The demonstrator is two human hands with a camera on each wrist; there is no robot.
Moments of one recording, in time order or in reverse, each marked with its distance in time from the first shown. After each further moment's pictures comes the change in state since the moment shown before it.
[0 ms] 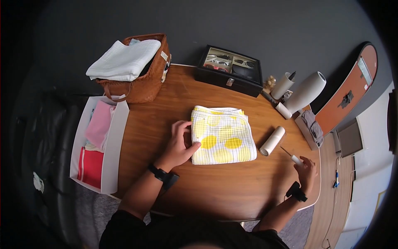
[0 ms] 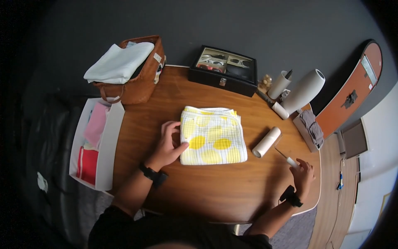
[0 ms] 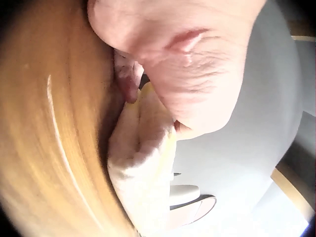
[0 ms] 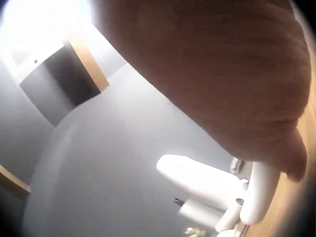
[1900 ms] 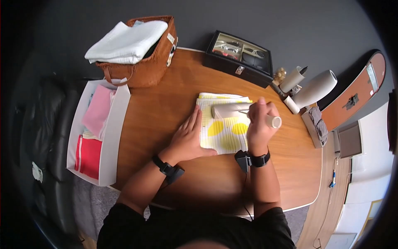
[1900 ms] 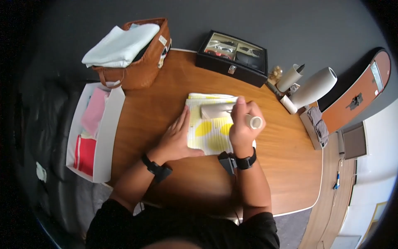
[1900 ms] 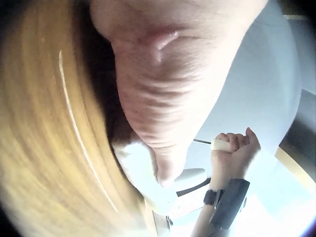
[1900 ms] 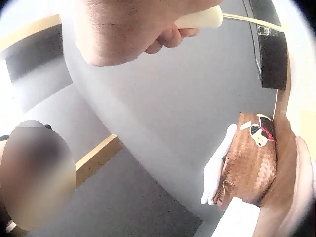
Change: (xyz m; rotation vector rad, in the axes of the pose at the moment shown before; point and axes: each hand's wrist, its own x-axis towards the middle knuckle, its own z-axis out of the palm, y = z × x) left_hand 0.000 0.017 0.004 0.519 -0.341 -0.064; right_hand -0.009 -0.325 0.082 1.577 0.088 -0.442
